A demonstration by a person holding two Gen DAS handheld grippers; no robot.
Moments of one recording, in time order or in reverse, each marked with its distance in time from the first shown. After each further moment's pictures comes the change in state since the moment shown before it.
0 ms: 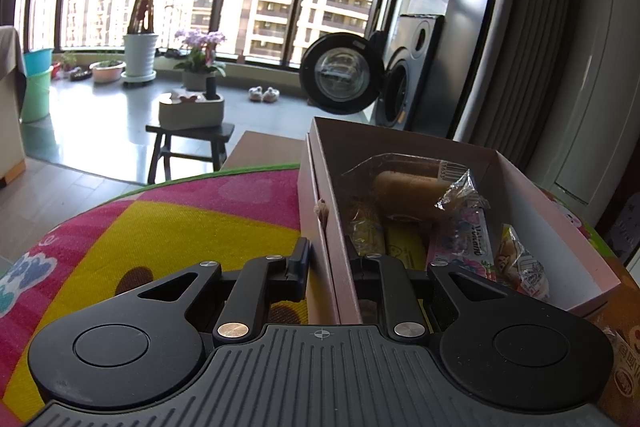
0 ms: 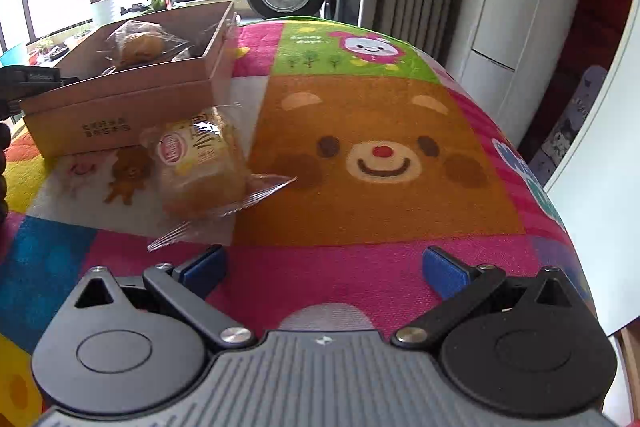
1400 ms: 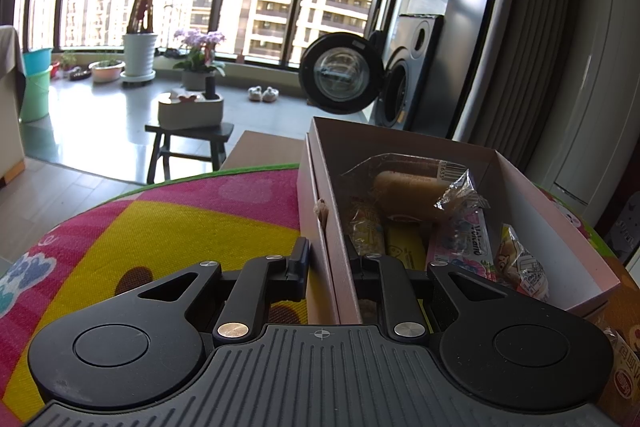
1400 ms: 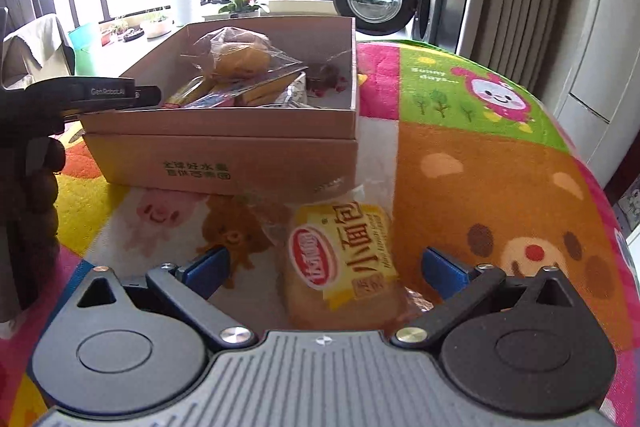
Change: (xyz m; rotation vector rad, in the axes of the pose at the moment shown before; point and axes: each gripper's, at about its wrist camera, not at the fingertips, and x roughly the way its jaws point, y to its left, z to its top) left arm 0.000 -0.002 -0.001 0.002 -0.001 0.000; right arm 0.036 0.079 0.046 -0.205 -0.012 0.201
